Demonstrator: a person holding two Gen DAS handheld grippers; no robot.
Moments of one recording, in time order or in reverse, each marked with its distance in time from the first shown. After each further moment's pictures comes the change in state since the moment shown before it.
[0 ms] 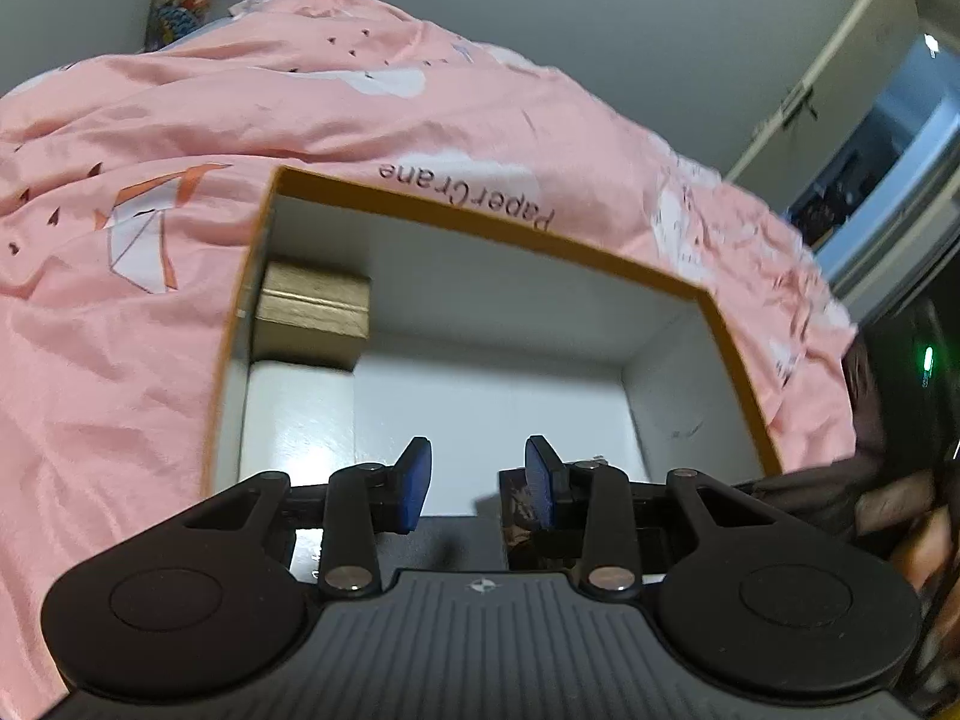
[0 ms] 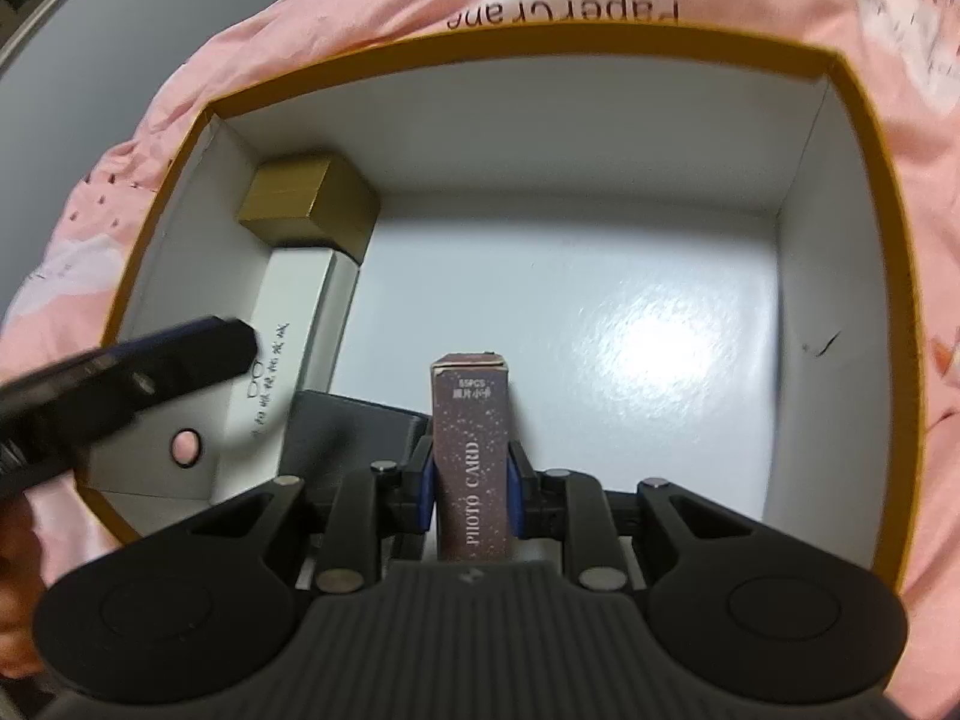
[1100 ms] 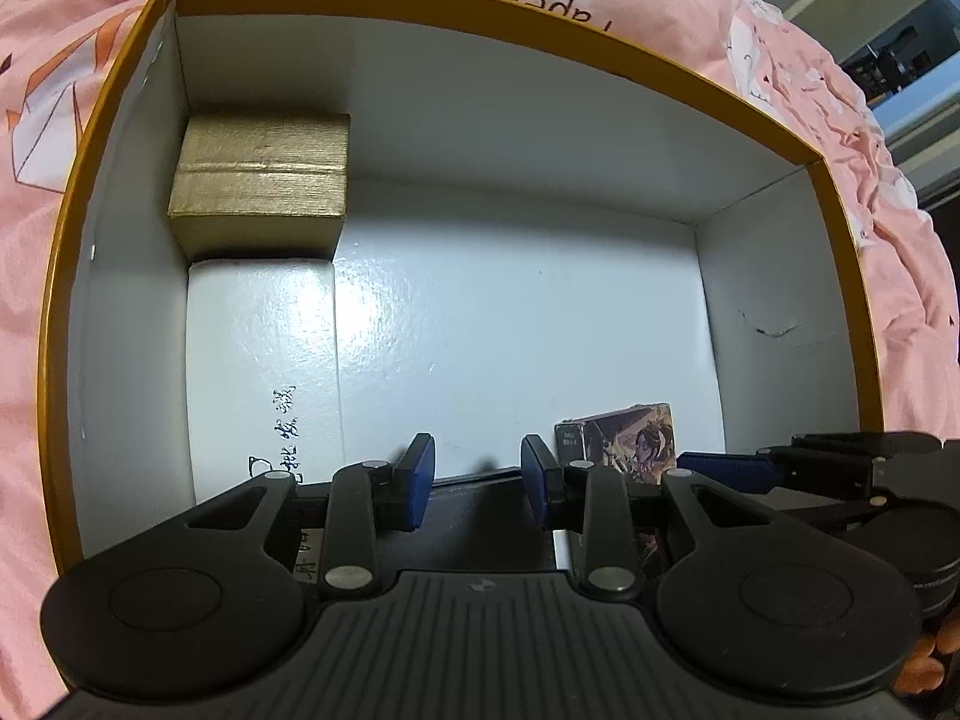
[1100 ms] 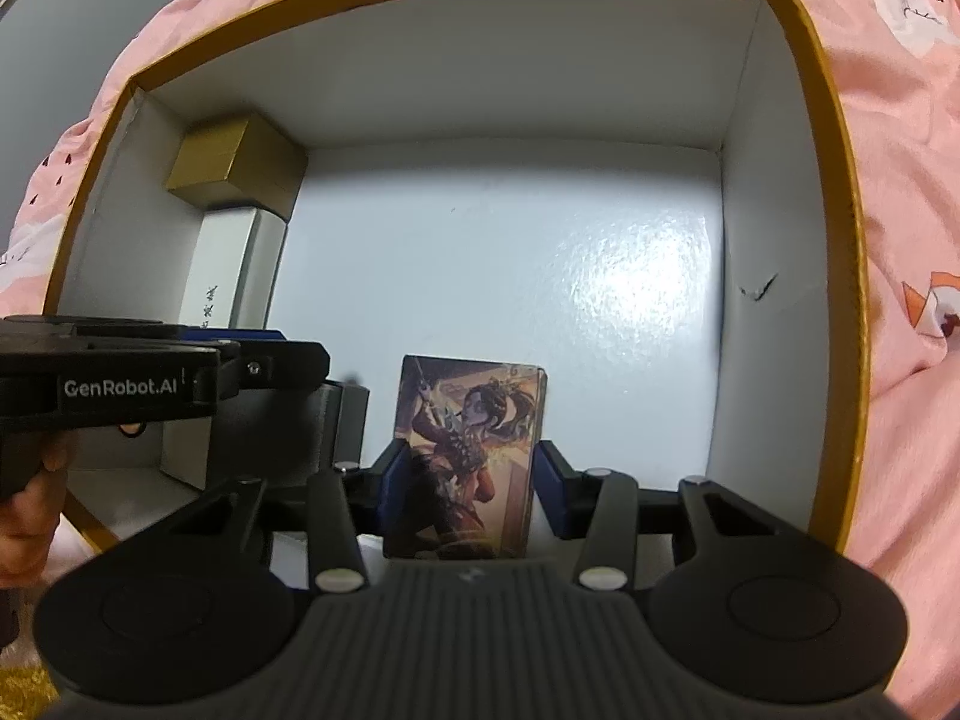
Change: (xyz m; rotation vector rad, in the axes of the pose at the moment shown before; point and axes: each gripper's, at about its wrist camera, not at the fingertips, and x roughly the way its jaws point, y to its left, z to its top) left arm 0.074 0.010 0.017 -0.004 0.404 0.049; right arm 0.004 -0.026 -0.002 0.007 0.052 -0.113
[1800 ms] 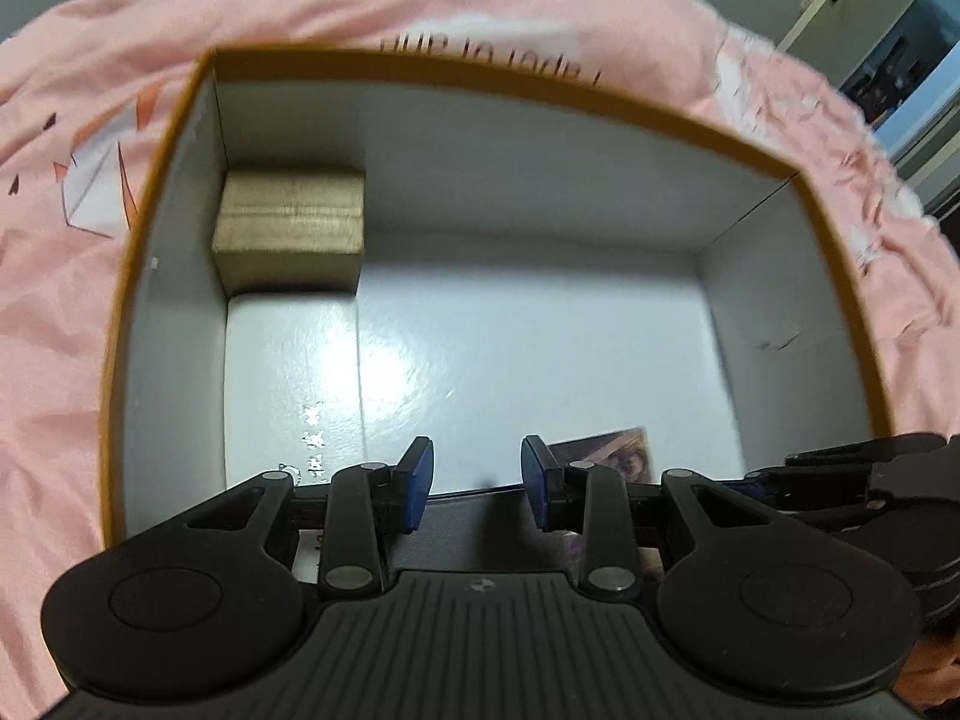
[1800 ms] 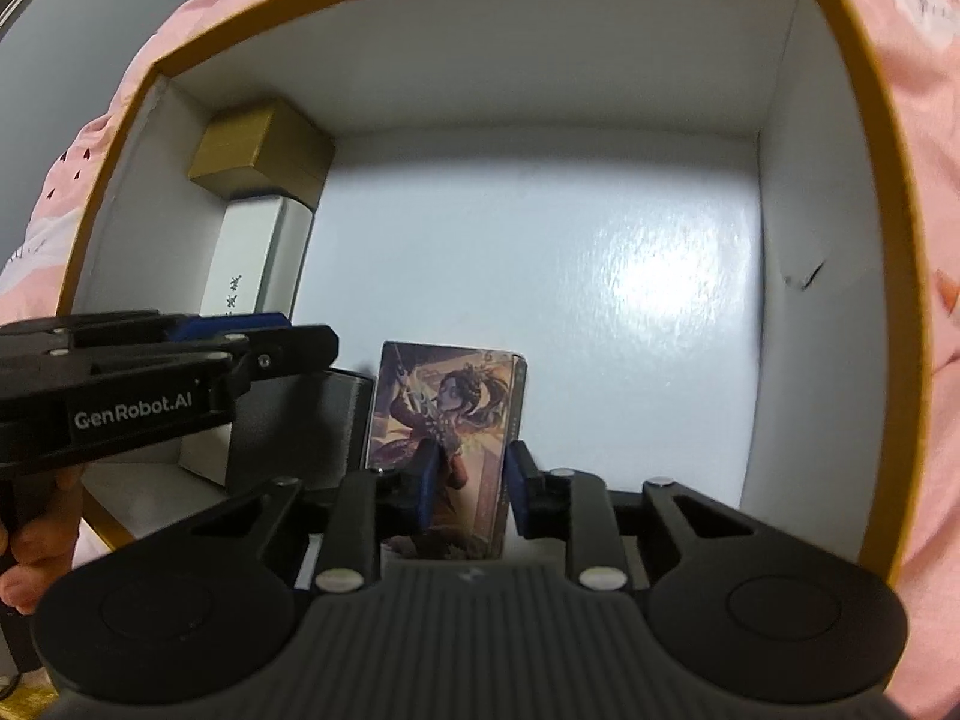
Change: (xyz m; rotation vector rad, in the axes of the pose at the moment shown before) left arm -0.018 -0.013 -0.018 0.040 -0.174 0.059; right arm -0.002 0.012 -0.012 -0.022 -0.059 0.012
